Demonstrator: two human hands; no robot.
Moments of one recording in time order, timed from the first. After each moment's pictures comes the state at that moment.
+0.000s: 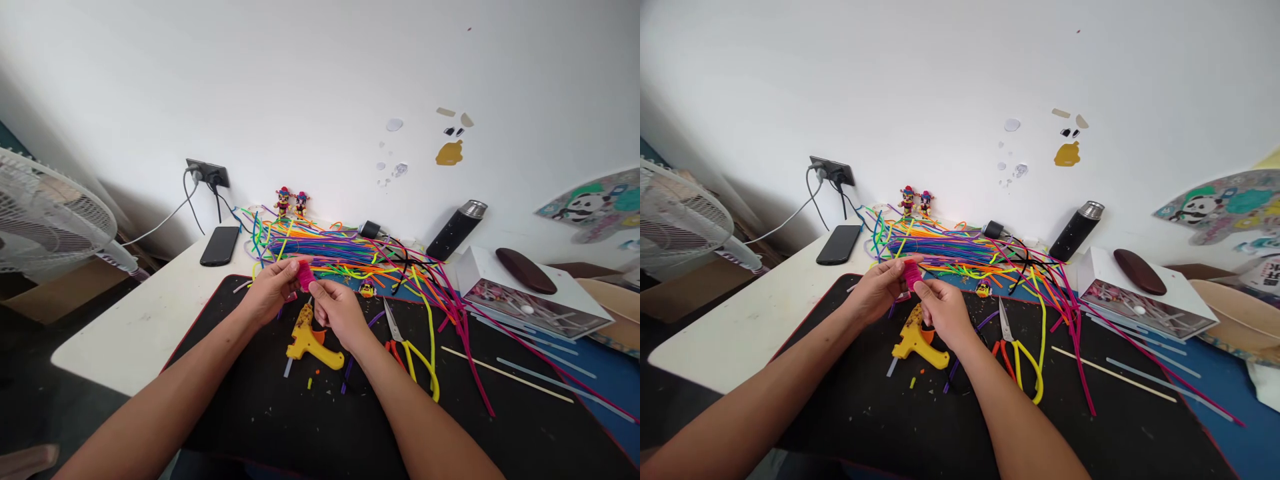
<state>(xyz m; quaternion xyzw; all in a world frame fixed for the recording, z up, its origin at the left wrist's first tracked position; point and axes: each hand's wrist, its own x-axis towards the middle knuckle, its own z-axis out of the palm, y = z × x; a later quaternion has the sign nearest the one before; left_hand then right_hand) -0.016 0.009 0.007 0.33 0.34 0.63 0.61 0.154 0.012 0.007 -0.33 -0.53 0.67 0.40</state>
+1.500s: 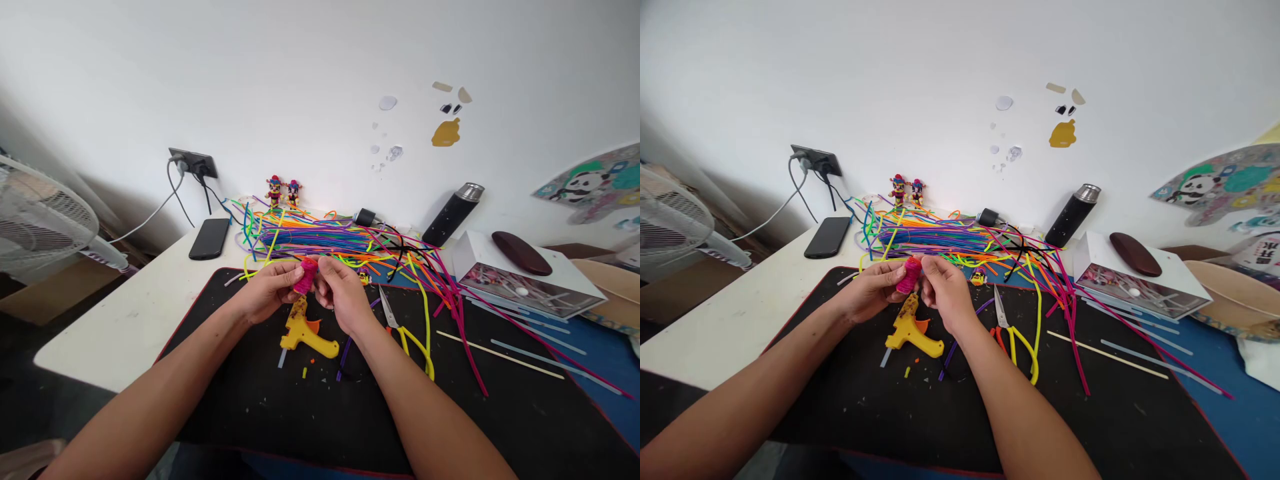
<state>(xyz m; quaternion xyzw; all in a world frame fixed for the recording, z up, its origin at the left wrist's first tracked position) -0.010 -0.004 0.023 0.42 0.34 0.48 0.69 0.164 0.018 0.020 -0.32 -0.46 0.69 0.46</state>
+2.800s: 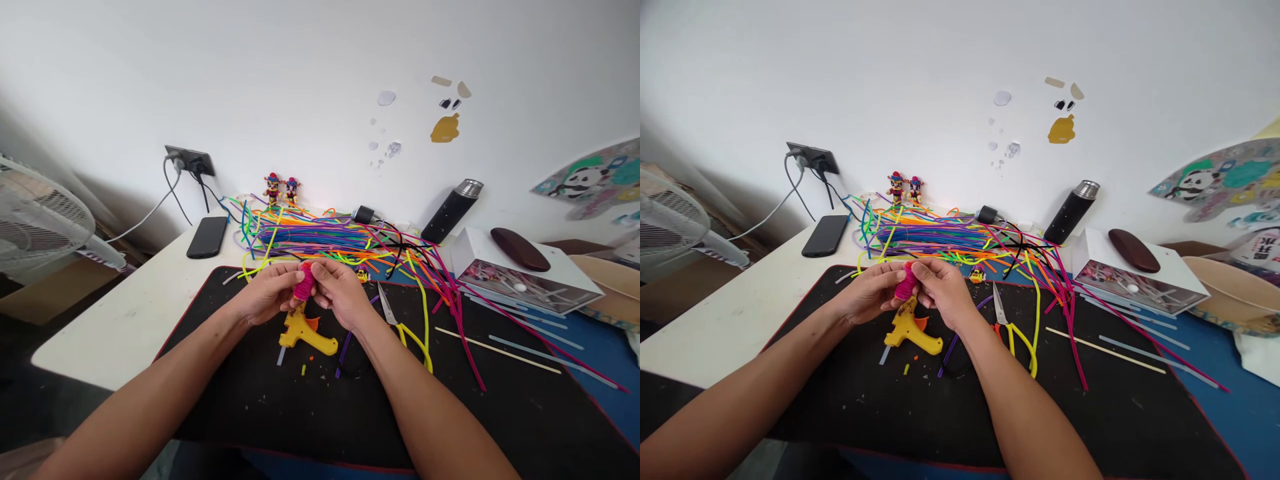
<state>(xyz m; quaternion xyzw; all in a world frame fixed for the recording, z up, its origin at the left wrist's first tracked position) -0.004 -0.008 0.021 0.42 0.32 0.47 0.70 0.168 0.021 0.018 -0.26 -0.47 0.73 0.42</state>
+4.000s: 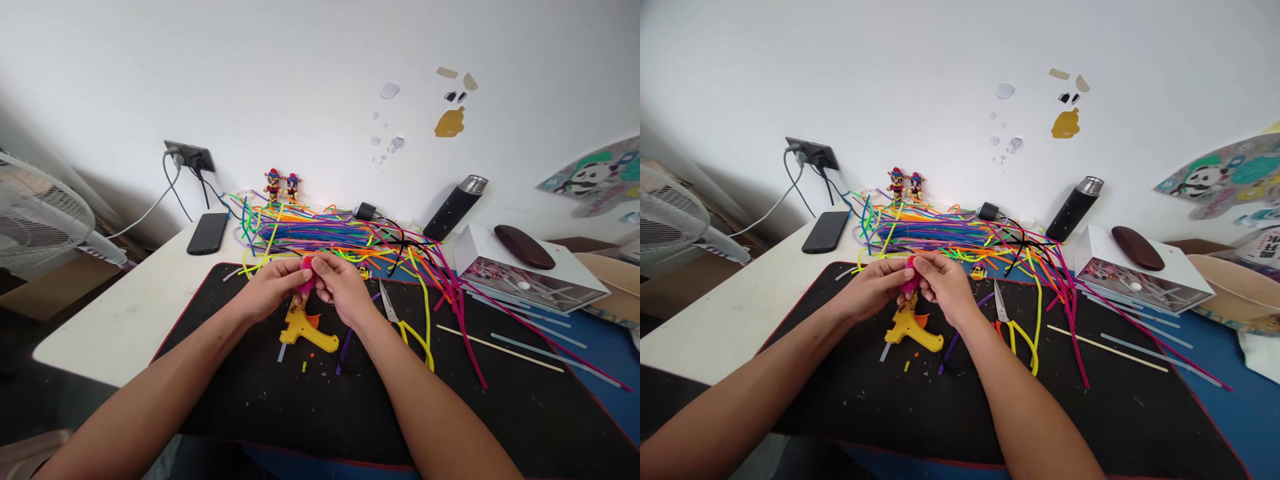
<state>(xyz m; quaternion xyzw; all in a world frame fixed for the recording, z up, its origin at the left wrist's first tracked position) -0.004 -0.007 0.017 0.50 0.35 0.47 0.64 0.167 0.023 0.017 -0.30 -0.47 0.71 0.43</state>
